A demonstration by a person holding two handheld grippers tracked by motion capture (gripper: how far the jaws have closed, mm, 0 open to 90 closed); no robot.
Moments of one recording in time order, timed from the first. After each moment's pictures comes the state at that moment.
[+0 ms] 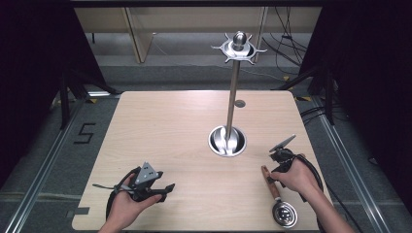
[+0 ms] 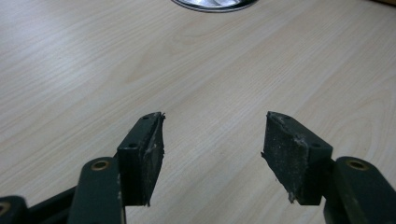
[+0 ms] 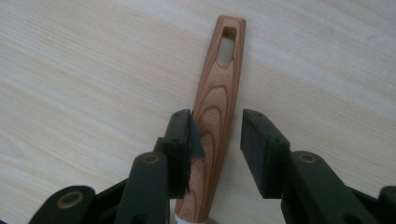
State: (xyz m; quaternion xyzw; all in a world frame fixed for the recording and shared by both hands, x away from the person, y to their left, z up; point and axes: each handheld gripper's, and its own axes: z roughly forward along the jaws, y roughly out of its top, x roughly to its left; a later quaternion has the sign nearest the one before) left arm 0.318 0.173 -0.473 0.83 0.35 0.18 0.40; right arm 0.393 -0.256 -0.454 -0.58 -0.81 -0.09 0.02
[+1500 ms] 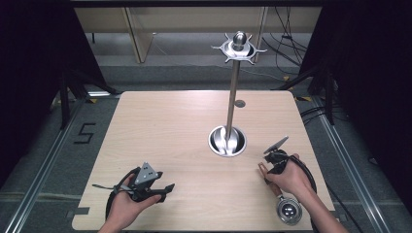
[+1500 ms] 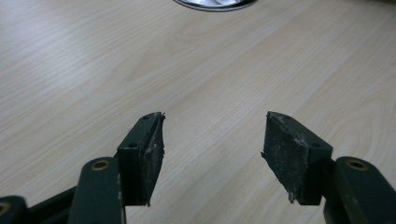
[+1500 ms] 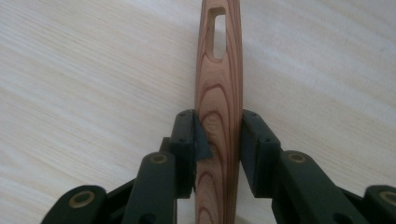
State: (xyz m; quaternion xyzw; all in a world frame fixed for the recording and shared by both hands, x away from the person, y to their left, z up) left arm 0.318 0.175 -0.473 0.83 0.34 0.18 0.40; right arm 0.392 -0.244 -0.458 -0.55 -0.83 -0.07 -0.01
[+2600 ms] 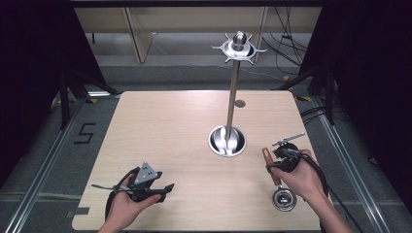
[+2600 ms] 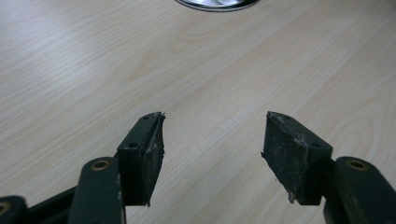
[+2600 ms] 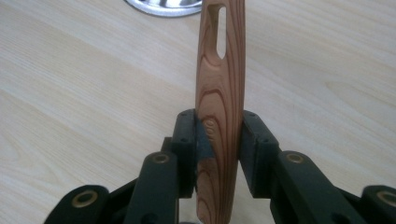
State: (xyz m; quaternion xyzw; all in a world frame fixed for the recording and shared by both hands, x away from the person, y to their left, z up) left arm 0.318 0.176 -0.473 0.83 0.35 0.18 0.40; right arm 0.372 -0.252 -0.413 -0.53 -0.82 -0.20 -0.09
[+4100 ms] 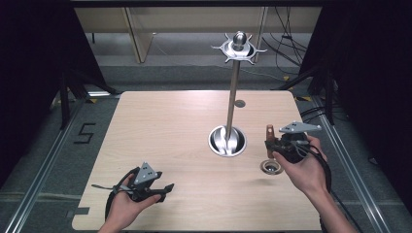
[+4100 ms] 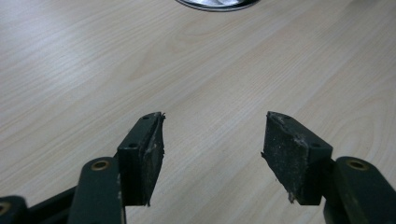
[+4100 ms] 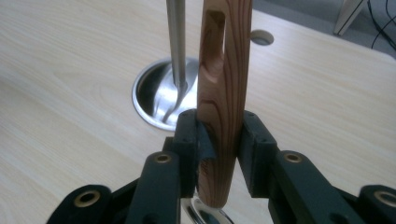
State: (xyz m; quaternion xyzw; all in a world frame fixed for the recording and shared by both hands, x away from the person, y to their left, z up) left arm 0.316 0.174 -0.474 0.82 0.36 0.17 0.40; right arm 0.367 -0.249 -0.363 -0.46 -0.79 -0.35 -0.23
